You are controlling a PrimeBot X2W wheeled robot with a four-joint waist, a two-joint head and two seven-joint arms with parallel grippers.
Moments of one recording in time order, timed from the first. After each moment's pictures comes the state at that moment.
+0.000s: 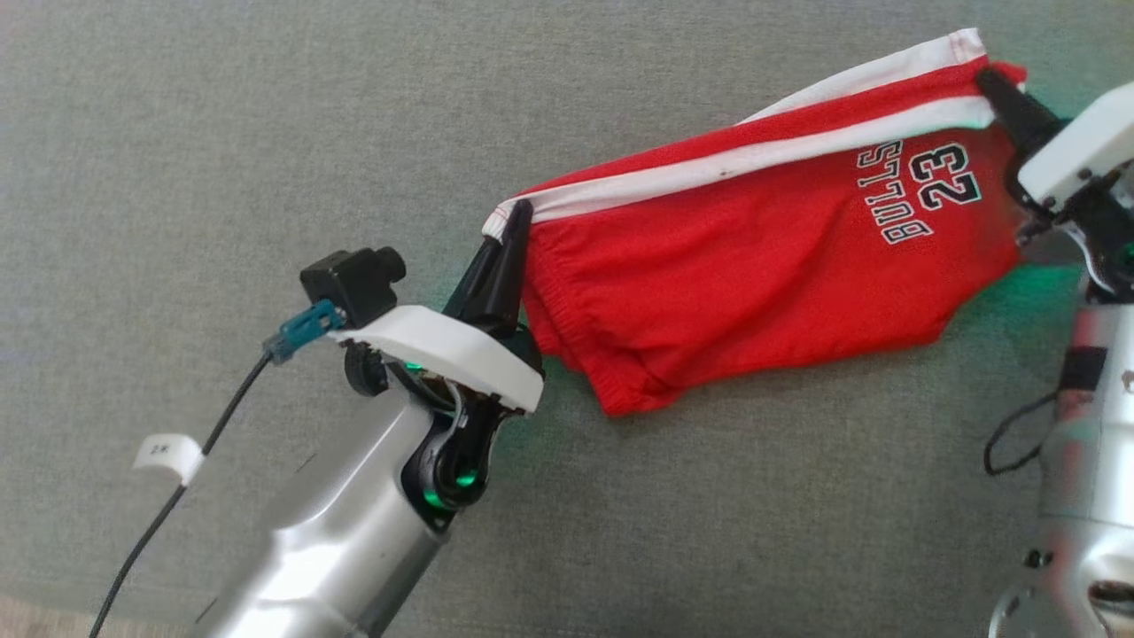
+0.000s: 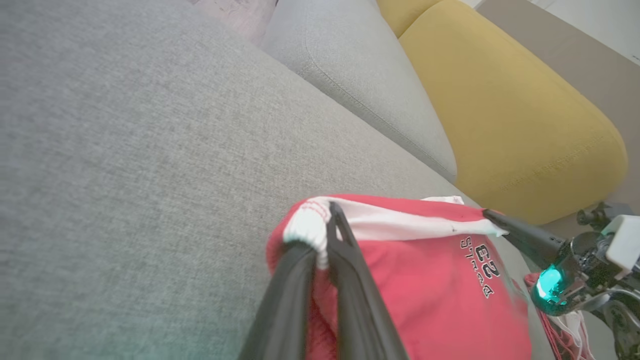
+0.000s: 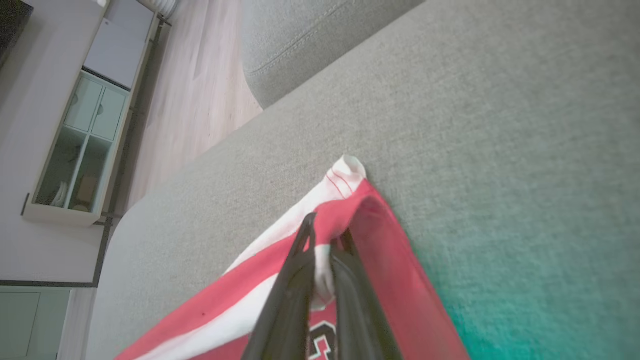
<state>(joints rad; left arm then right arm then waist) -0.58 0.15 -0.76 0.31 -1.11 0.05 -0.12 -0.70 -0.05 -0.33 0.33 0.50 0.12 0.79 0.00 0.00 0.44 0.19</state>
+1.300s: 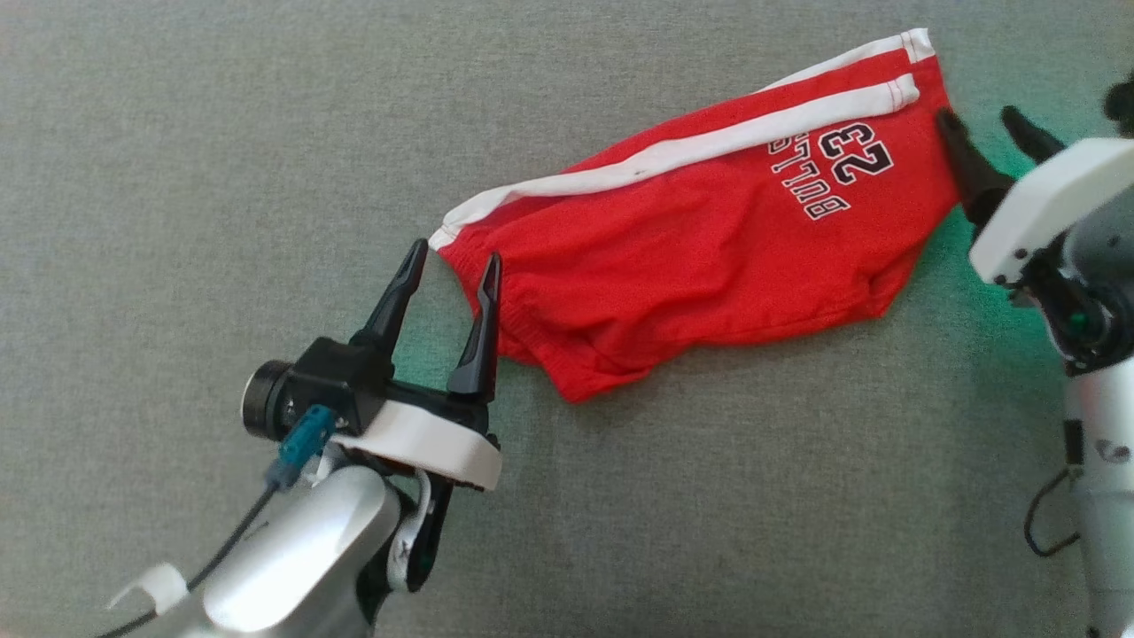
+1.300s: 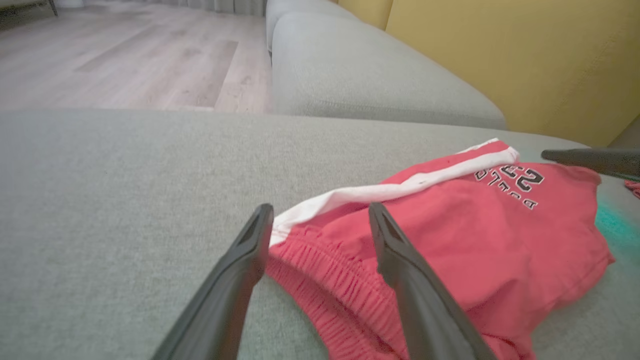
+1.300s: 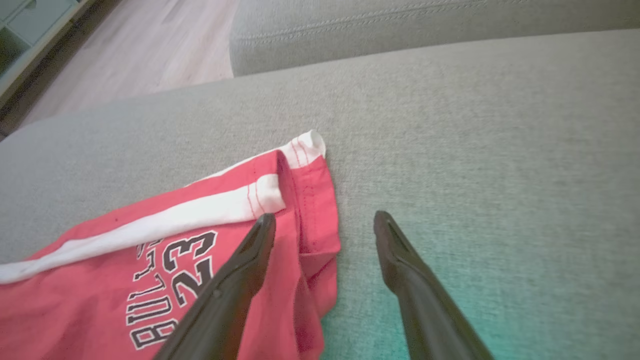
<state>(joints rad) -0.48 0.38 -0.88 0.07 -0.76 0.37 -0.19 -0.55 -0.24 -0.01 0.28 0.42 0.12 0.53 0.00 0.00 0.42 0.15</state>
